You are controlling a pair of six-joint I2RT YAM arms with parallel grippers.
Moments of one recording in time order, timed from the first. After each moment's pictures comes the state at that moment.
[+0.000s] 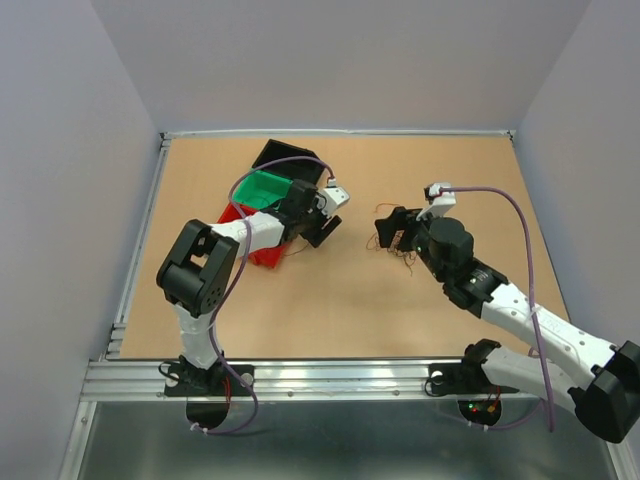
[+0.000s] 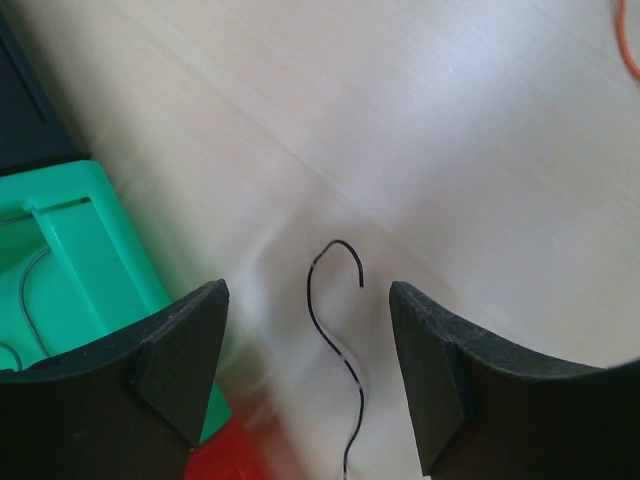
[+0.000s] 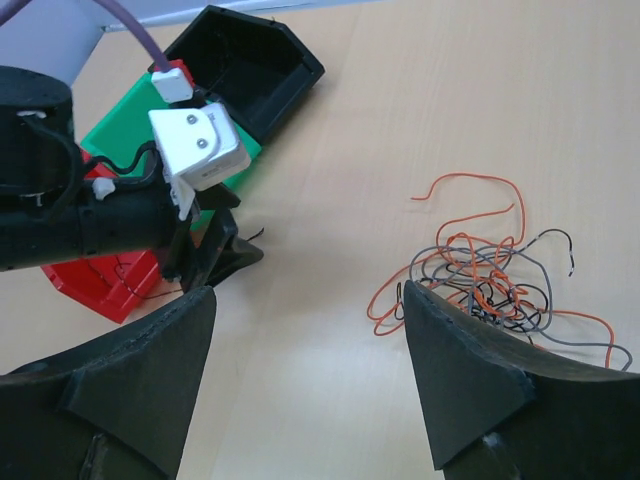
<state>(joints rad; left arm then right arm) -0.57 1.82 1.09 -0.03 0.10 0.33 0.68 0.98 0.68 0.09 0.33 0.39</state>
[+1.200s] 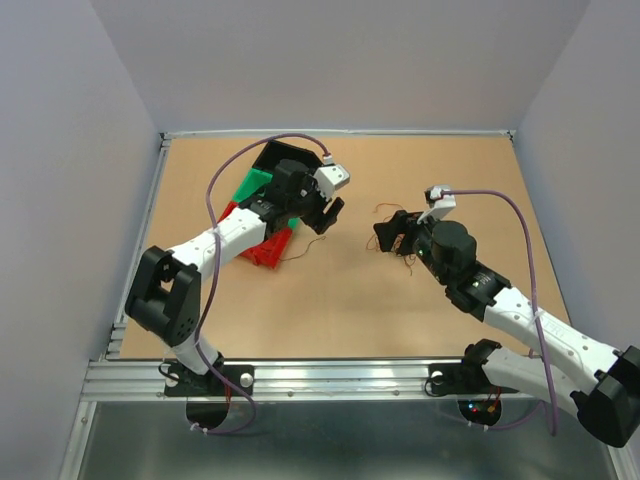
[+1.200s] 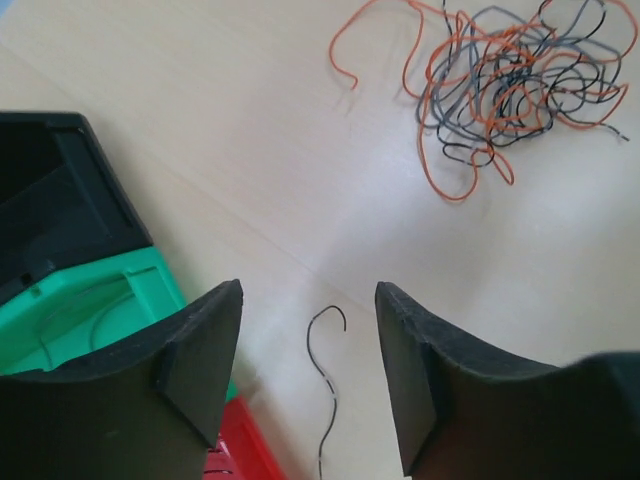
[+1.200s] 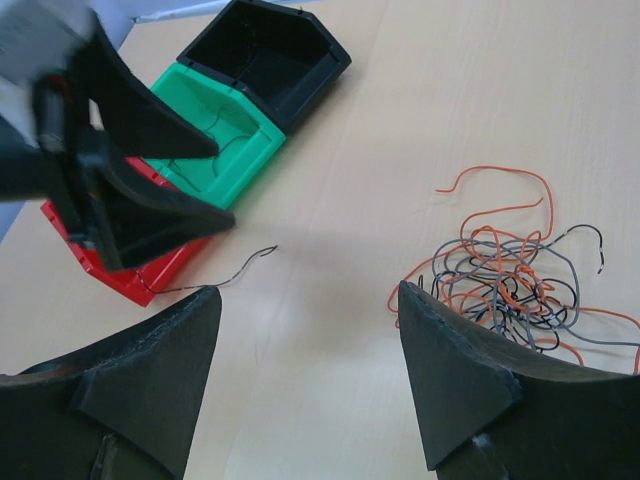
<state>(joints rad) -0.58 1.60 1.19 -0.17 0.28 0.26 0.68 0.93 0.65 0.09 0.28 0.41</state>
